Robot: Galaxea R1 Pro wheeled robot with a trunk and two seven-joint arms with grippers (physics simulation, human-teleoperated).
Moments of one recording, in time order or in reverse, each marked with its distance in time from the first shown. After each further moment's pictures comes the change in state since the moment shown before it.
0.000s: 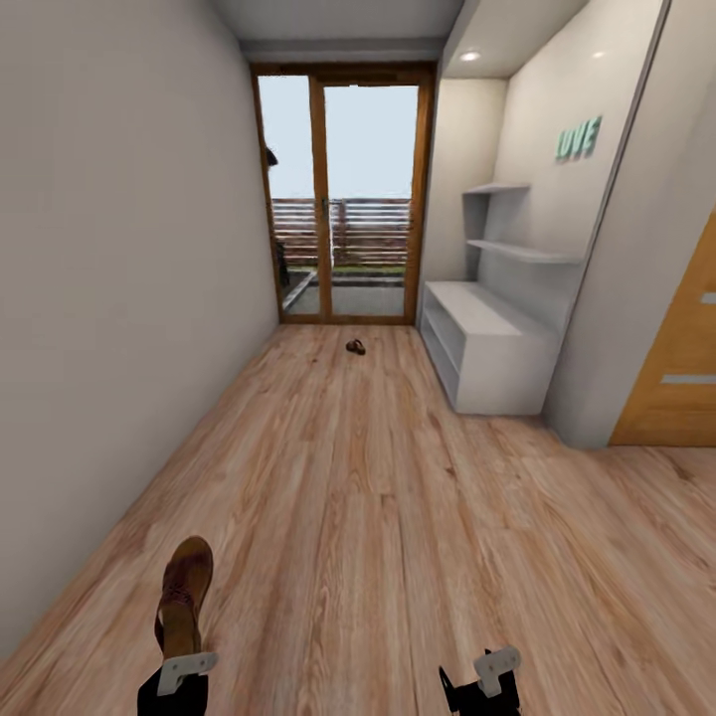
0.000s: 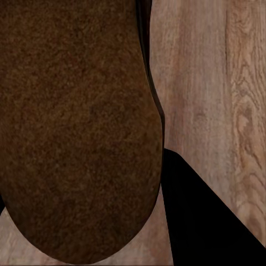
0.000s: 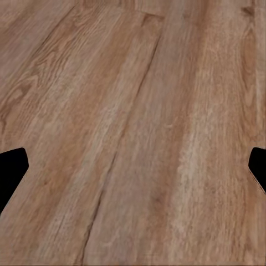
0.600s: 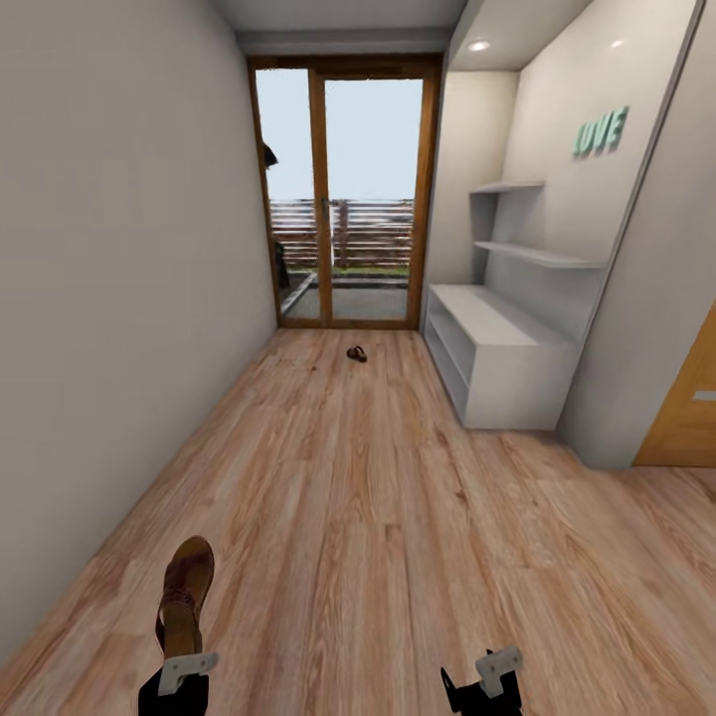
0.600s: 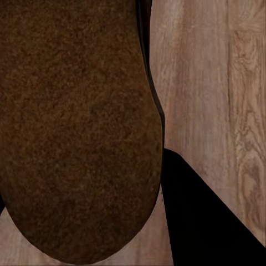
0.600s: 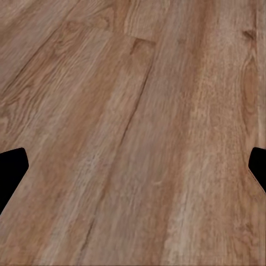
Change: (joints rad) left arm 0.000 0.000 0.000 0.000 0.000 0.000 -0.009; right arm 0.000 -0.005 0.001 0.001 0.000 0.002 0.001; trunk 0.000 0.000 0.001
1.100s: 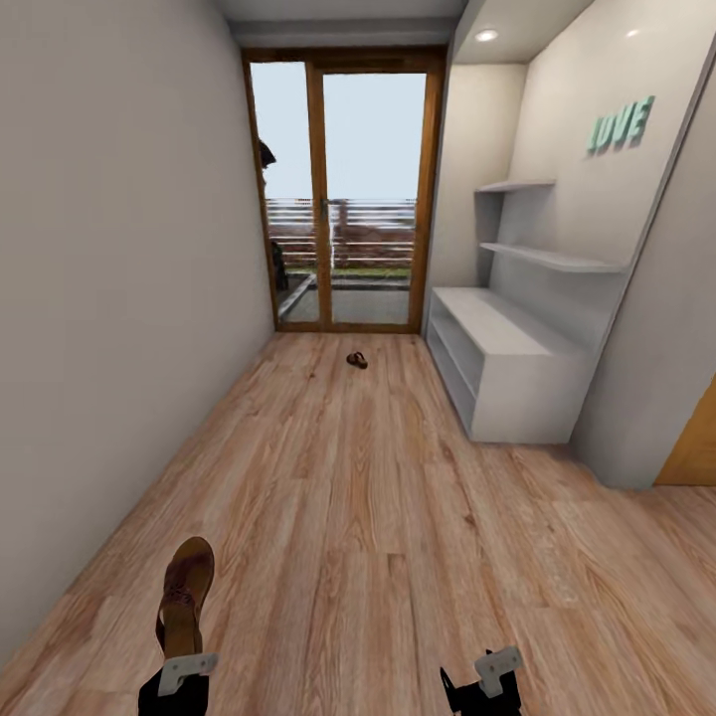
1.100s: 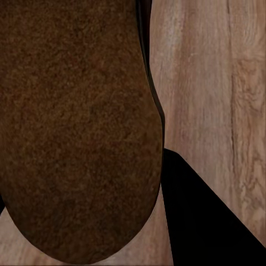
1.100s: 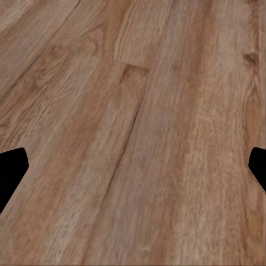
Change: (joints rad) left arm 0.000 0.000 0.000 0.002 0.000 0.000 0.000; right arm 0.000 0.002 0.000 0.000 0.000 0.000 -0.001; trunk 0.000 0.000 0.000
